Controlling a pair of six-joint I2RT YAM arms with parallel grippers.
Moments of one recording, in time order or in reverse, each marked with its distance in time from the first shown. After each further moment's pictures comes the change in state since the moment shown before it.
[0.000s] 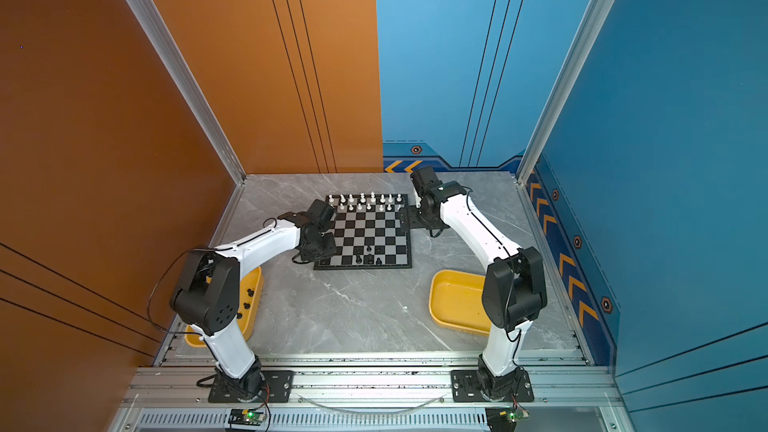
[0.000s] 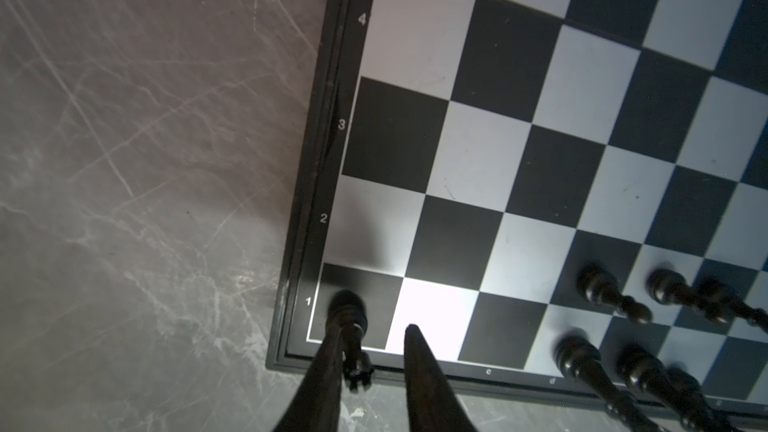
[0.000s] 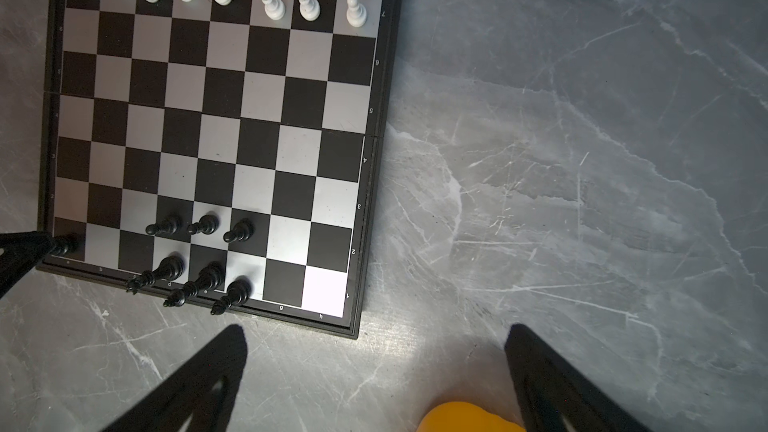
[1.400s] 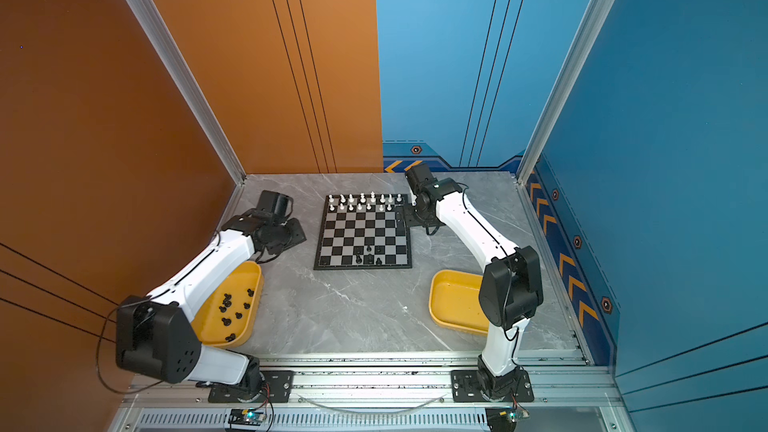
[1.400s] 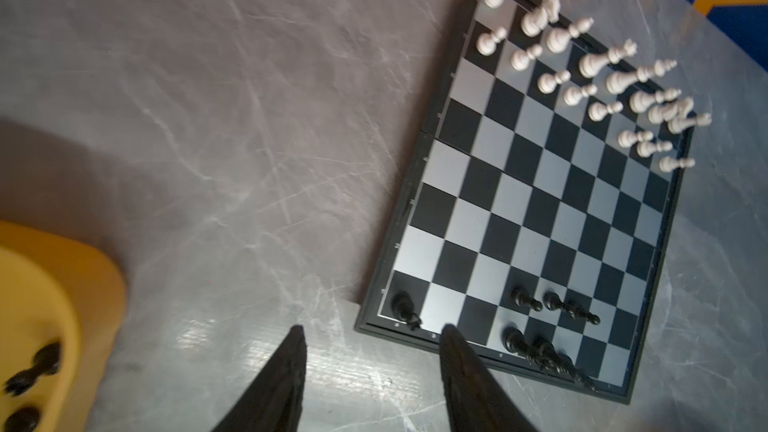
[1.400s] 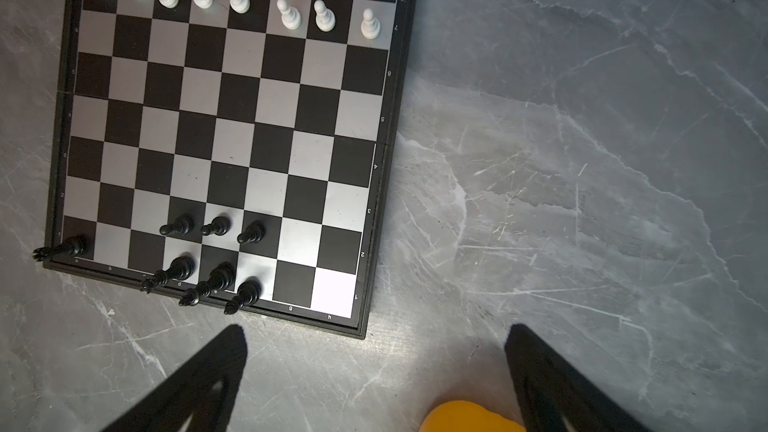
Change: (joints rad) left arm 0.248 -0.378 -0.122 0.011 0.022 0.023; right arm 0.034 0.025 0.064 -0.038 0.027 0.000
